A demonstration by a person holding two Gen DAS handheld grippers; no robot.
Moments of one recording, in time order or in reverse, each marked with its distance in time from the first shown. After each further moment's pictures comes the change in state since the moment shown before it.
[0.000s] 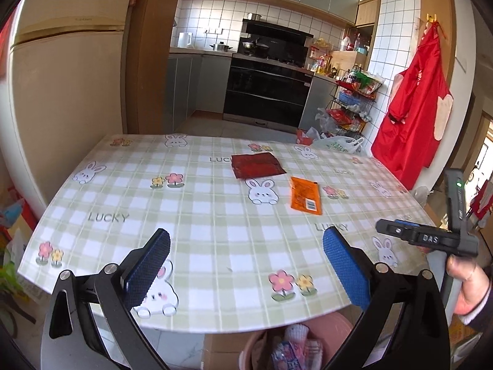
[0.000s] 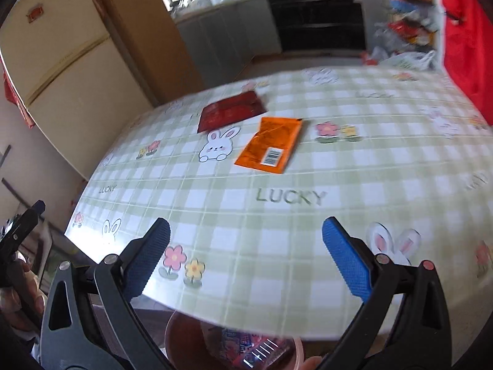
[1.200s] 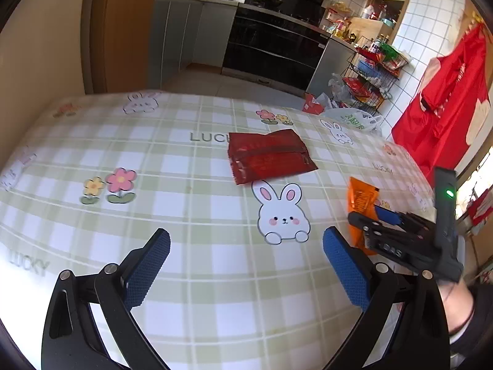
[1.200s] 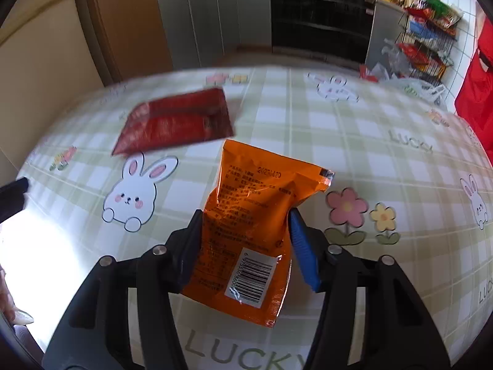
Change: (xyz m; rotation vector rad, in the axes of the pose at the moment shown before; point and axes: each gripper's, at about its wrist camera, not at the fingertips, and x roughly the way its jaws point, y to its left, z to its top) left arm 0.225 0.020 0.052 -0.101 0.226 -0.049; right arm 0.158 -0.028 0.087 -0.146 -0.006 -0.195
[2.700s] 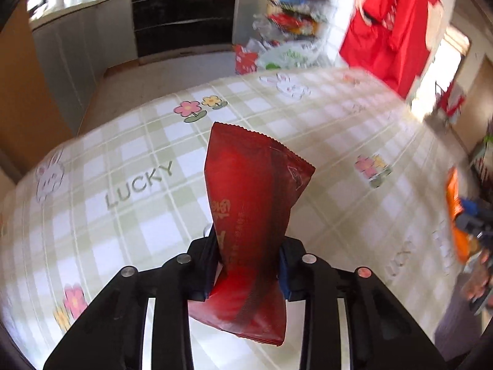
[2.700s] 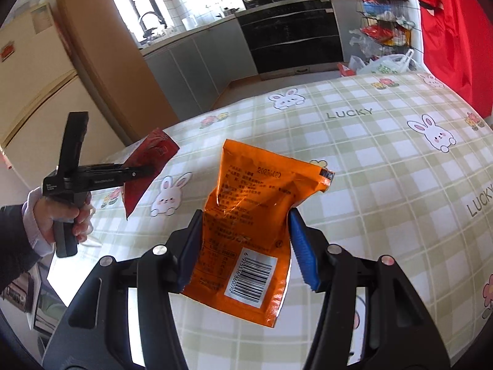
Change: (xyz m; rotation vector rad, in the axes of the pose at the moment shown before) left arm 0.089 -0.047 0.056 0.405 0.189 -0.152; right arm -0.121 -0.053 -0.066 0.252 -0.146 0.132
